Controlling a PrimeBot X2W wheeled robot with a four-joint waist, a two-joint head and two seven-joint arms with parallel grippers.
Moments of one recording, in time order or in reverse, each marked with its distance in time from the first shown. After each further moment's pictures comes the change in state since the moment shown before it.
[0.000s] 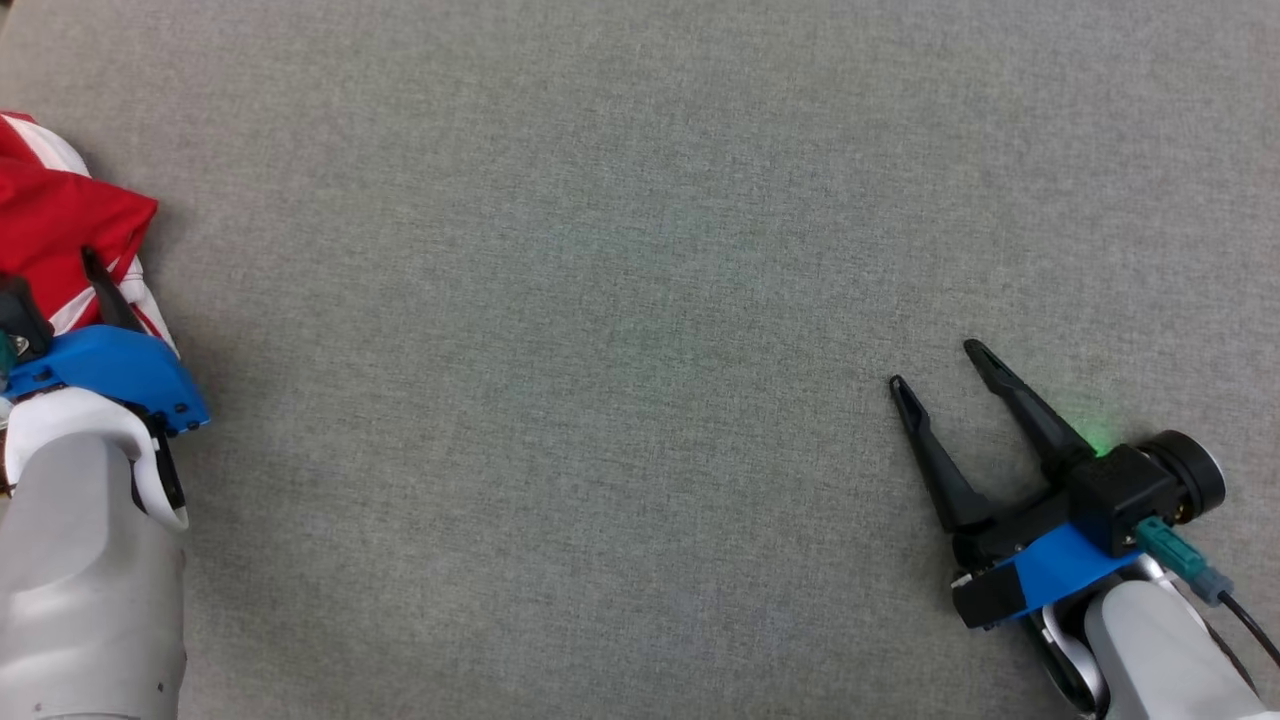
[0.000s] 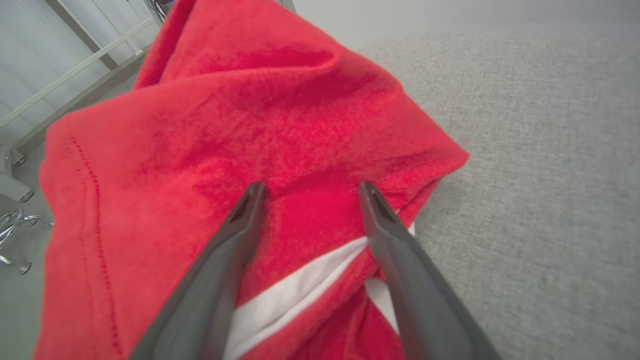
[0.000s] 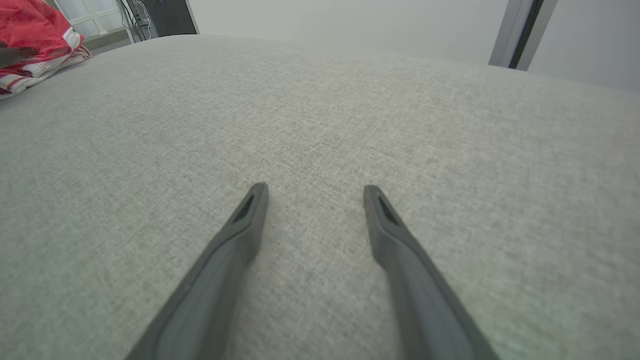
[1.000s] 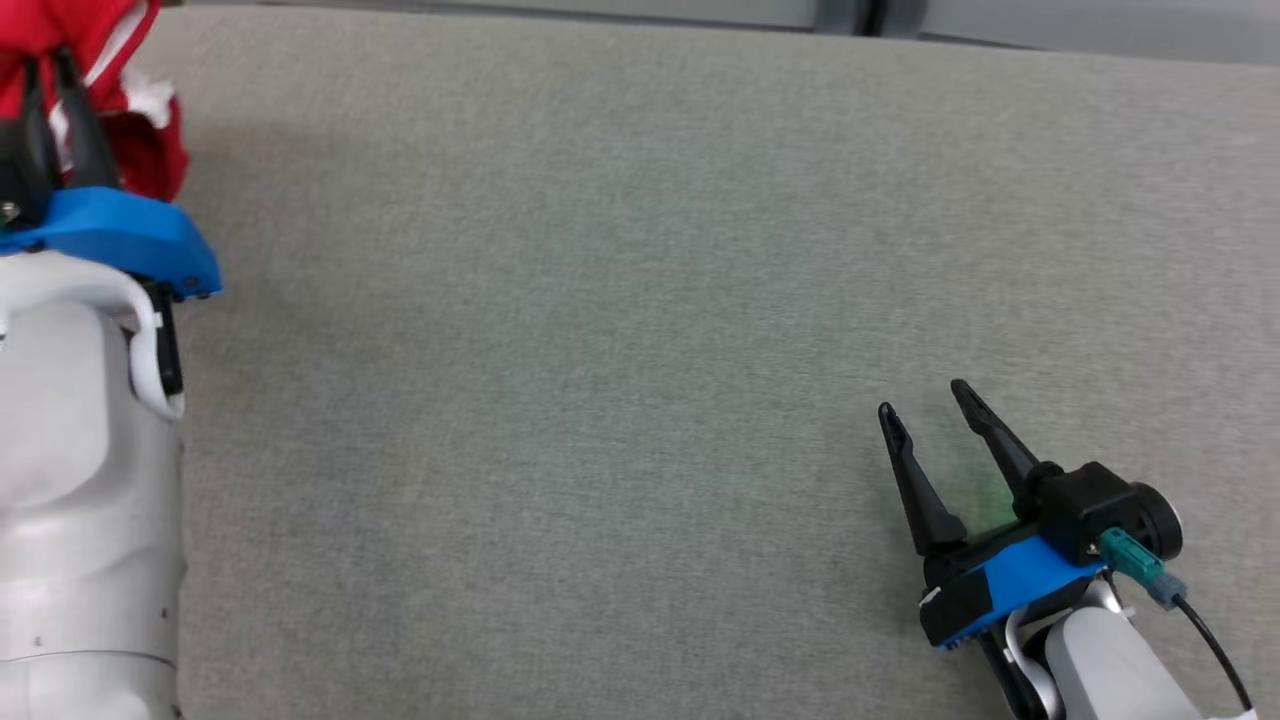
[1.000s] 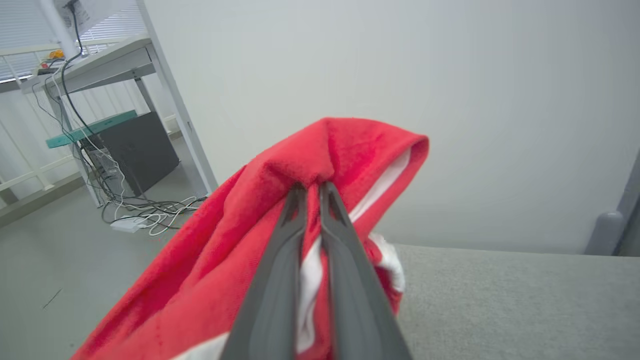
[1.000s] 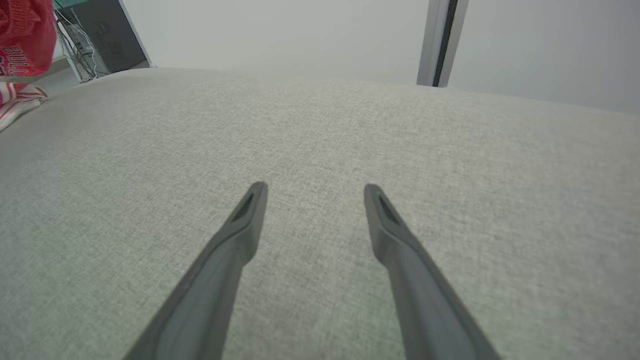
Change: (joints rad) left arm -0.106 0.001 -0.103 -0.167 0.006 -0.107 -0.022; right arm 0.008 0.105 -0.055 0.089 0.013 -0.002 0.010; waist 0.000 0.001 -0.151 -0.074
